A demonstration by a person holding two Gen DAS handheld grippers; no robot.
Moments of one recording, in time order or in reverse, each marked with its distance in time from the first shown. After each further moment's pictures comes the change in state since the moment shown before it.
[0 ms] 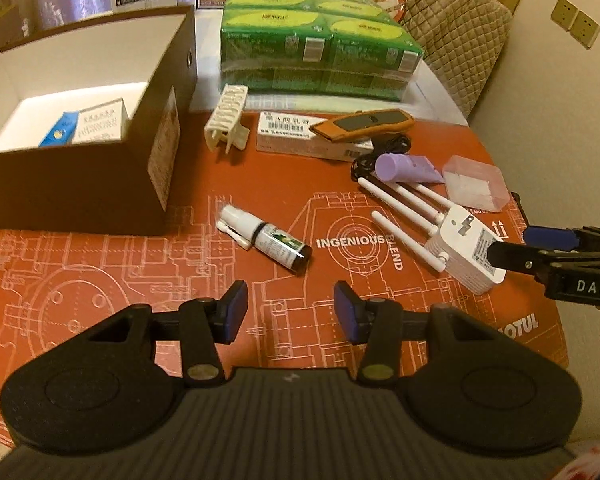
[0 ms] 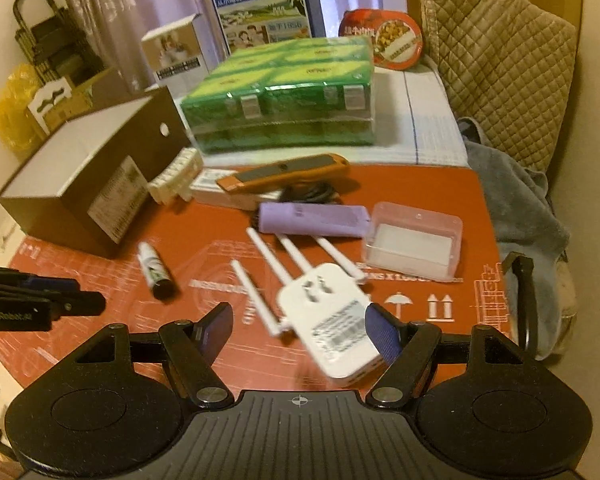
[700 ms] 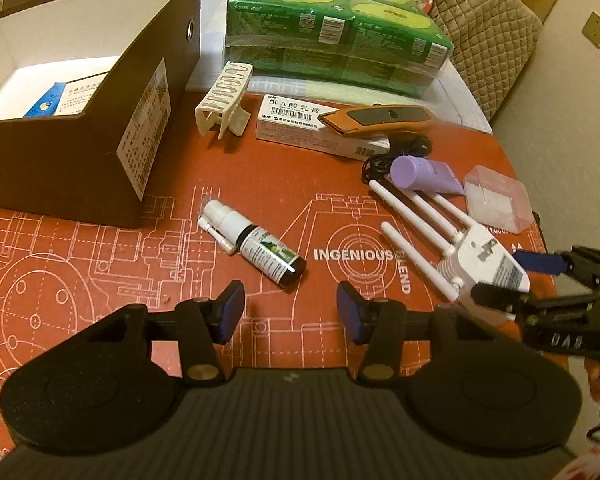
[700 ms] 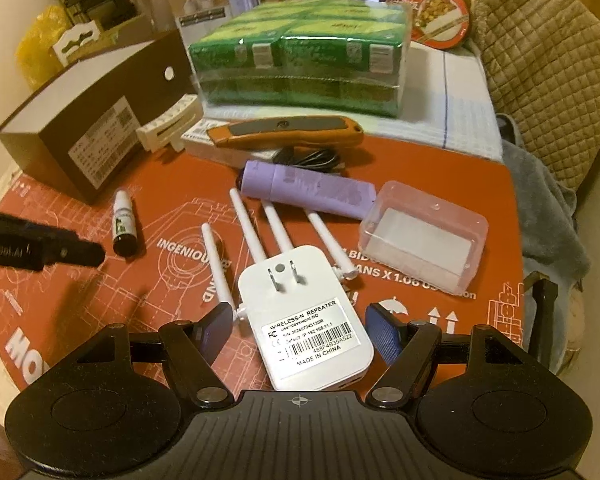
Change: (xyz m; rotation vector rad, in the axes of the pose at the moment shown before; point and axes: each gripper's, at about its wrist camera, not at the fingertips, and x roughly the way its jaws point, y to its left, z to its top) left arm 0.042 -0.004 0.014 -0.090 0.032 0.014; right arm 0.052 -0.020 0.000 -0.161 0.090 0.041
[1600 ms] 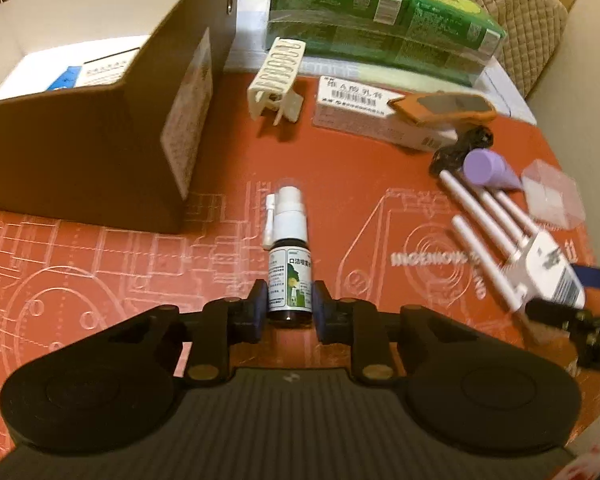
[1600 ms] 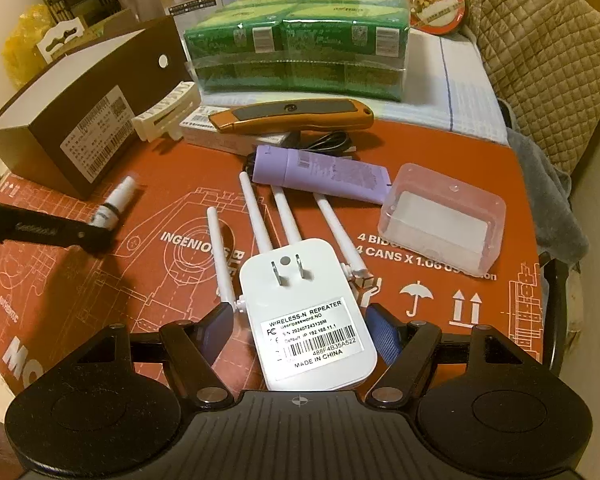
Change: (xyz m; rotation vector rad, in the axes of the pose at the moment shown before) left arm 0.027 0.043 0.002 0.023 0.043 0.052; right arm 0.012 0.018 -0.002 0.047 0.026 -0.036
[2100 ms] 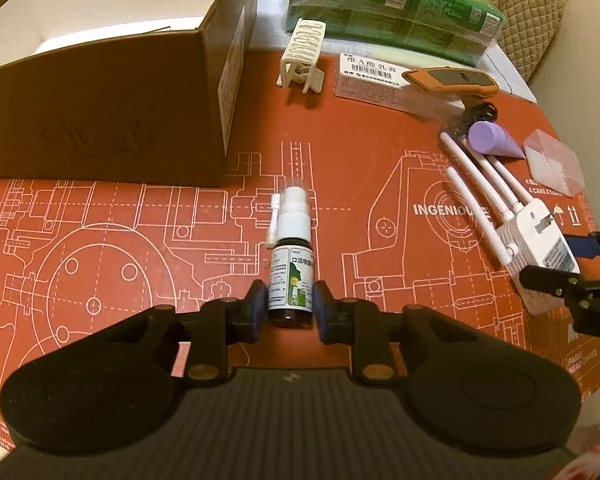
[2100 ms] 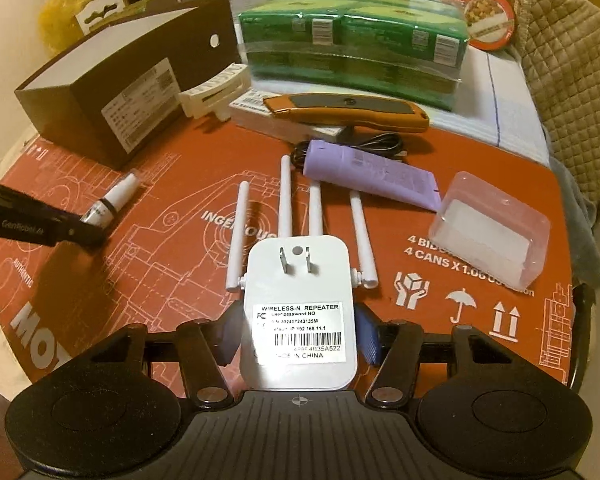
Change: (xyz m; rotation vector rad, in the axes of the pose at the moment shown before) left arm -0.017 0.018 -0.025 0.013 0.022 0.011; right arm 0.004 0.023 -0.009 -0.116 0.004 0.056
